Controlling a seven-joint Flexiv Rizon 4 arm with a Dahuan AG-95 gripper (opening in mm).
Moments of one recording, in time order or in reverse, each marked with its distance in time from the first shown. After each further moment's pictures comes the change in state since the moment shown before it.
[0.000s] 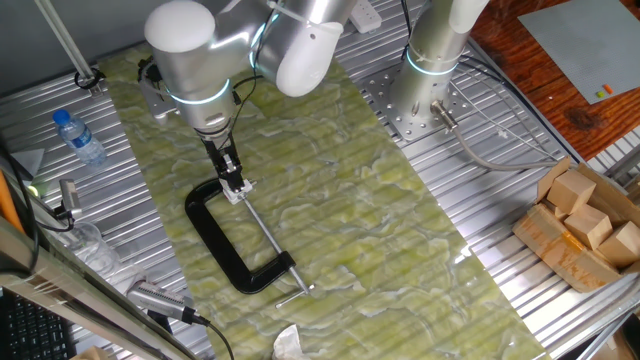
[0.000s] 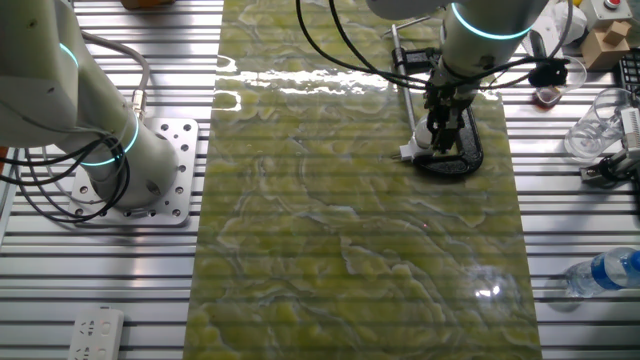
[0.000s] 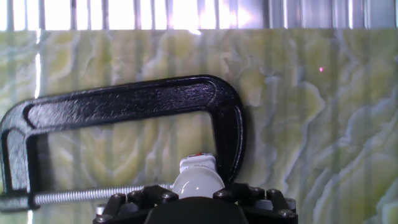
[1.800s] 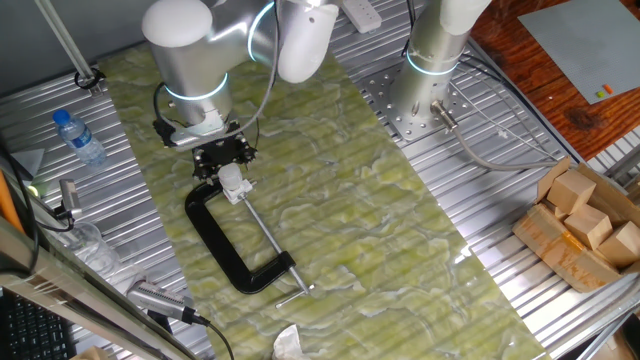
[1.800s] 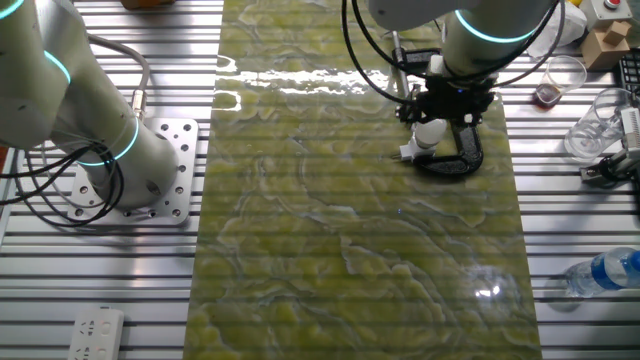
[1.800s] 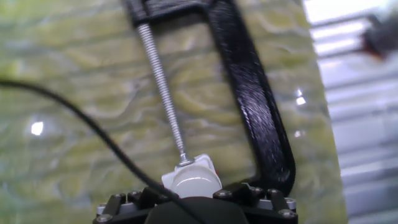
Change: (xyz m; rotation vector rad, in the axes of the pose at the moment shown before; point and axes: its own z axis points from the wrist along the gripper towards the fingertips) arm 0.000 -0.002 -0.003 -0.020 -0.010 -1.490
